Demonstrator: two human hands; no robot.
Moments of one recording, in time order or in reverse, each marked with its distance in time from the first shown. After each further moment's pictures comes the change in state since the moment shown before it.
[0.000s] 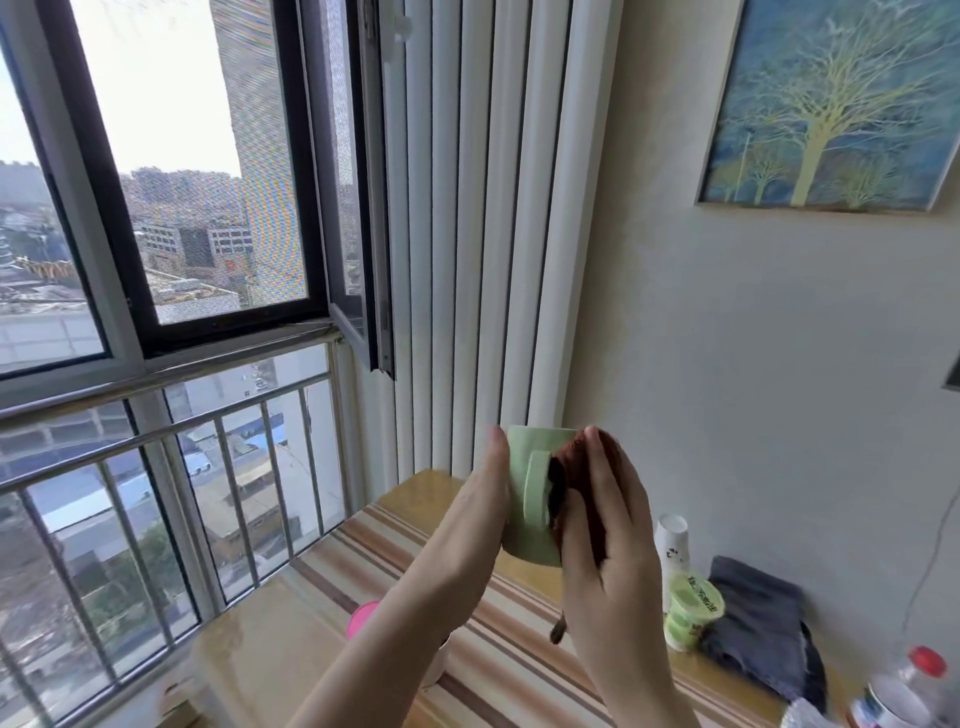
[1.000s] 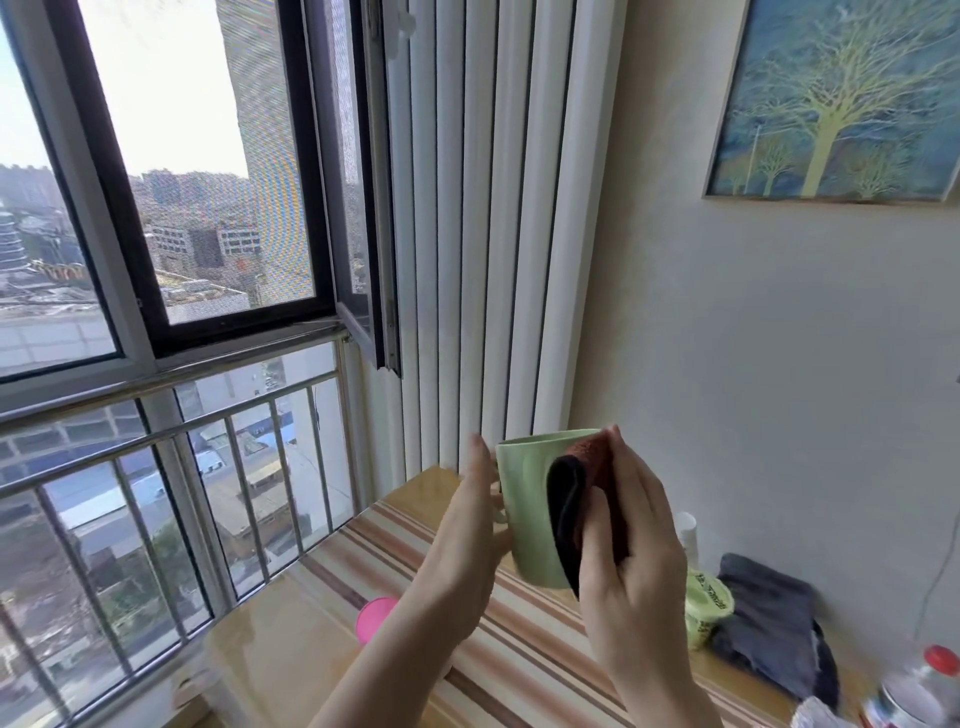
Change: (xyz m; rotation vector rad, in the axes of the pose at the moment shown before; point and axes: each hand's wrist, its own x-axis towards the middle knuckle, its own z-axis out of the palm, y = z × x) left_hand -0.007 -0.012 0.000 -0.116 0.156 -0.003; right_hand 0.001 -0.008 -0.010 -0.011 0.057 0.019
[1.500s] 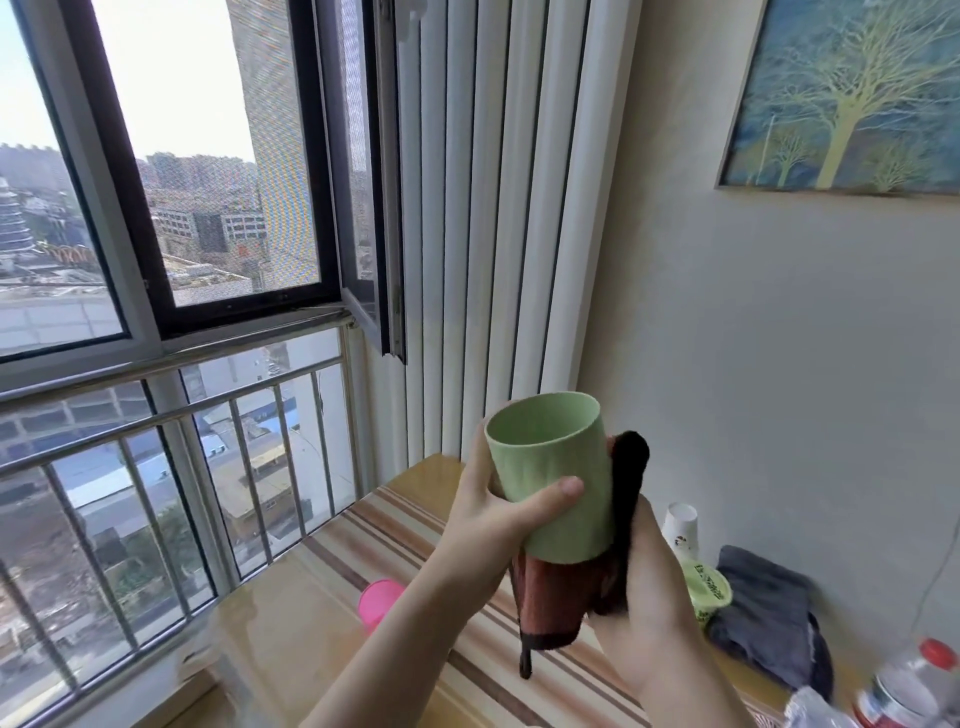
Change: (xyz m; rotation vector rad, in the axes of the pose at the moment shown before) left_hand 0.007 -0.014 0.002 -0.134 -0.091 0.139; right_hand 0.009 -0.017 -0.005 0.899 -0.145 1.006
